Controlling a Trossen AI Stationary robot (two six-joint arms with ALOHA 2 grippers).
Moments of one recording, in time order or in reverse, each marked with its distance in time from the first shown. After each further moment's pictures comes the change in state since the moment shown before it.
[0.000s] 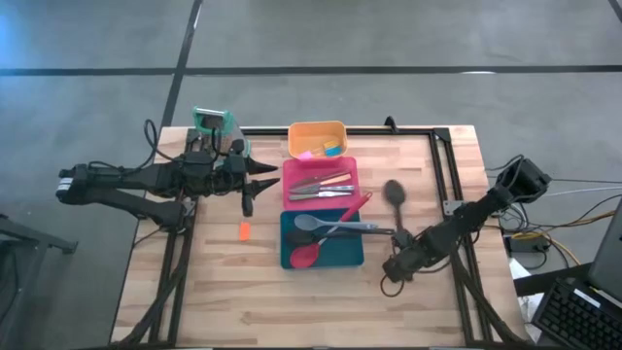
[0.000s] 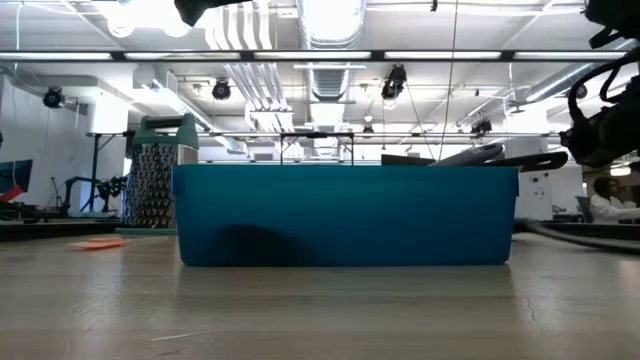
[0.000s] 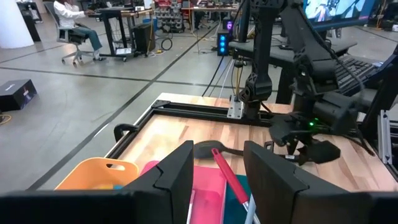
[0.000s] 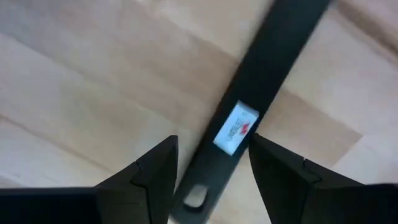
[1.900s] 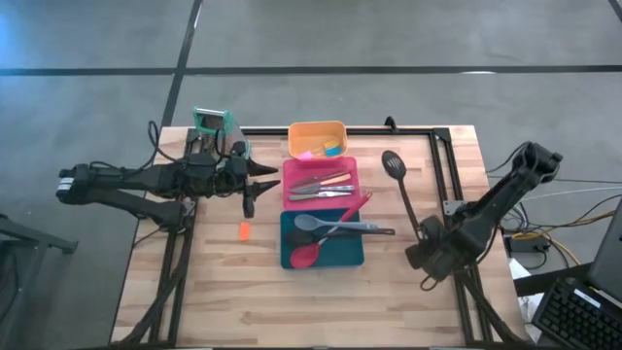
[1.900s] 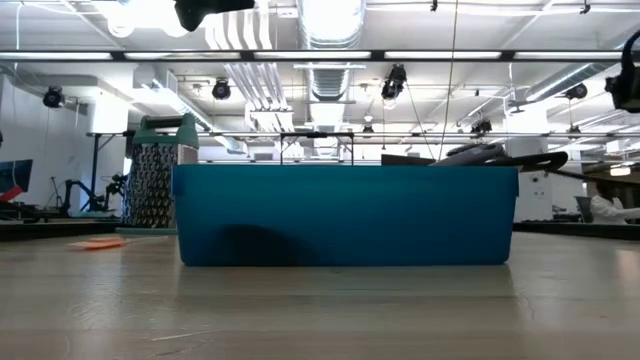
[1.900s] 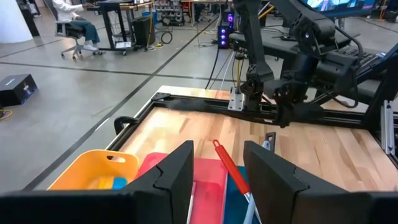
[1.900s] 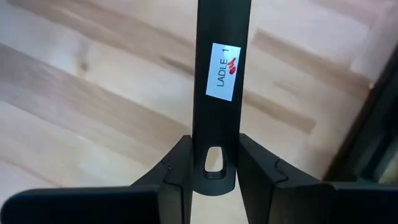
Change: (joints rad) left arm 0.000 0.002 -0.018 -0.008 0.000 0.001; right arm 0.198 -0.322 -0.037 -0.386 0.295 0.304
